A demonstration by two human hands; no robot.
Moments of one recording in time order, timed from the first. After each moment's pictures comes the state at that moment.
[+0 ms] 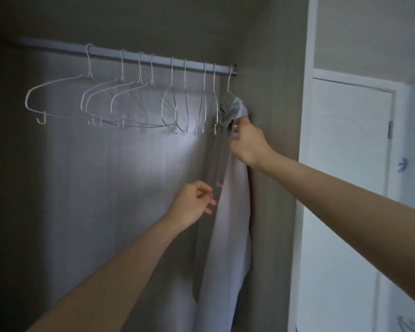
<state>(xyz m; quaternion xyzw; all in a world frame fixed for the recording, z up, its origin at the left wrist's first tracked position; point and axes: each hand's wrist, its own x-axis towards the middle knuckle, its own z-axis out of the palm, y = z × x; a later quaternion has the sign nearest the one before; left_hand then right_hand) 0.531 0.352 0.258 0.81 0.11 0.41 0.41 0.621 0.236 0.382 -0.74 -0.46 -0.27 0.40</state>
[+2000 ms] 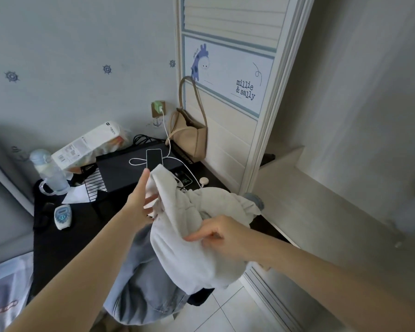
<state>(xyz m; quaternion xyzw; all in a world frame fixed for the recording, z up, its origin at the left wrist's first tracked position) -0.011 0.076 -0.080 0.07 0.62 0.55 0.55 0.246 0.073 -0.033 -0.27 -0.88 0.39 0.04</state>
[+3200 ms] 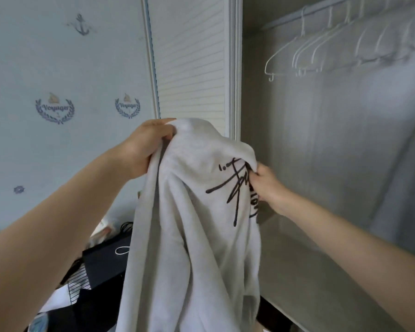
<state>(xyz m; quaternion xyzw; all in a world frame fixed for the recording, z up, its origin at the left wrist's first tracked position) 0.117 0.053 0.275 0.60 0.45 0.56 0.35 0.343 0.154 0.172 -0.43 -0.68 0.38 0.47</state>
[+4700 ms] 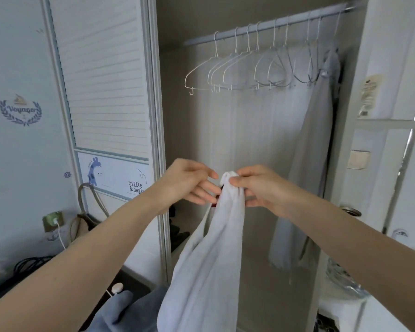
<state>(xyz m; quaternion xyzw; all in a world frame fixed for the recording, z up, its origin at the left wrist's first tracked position) 0.301 0.106 0.228 0.73 0.40 0.39 0.39 0.487 0.081 0.226 -0.53 -0.62 0.39 0.44</state>
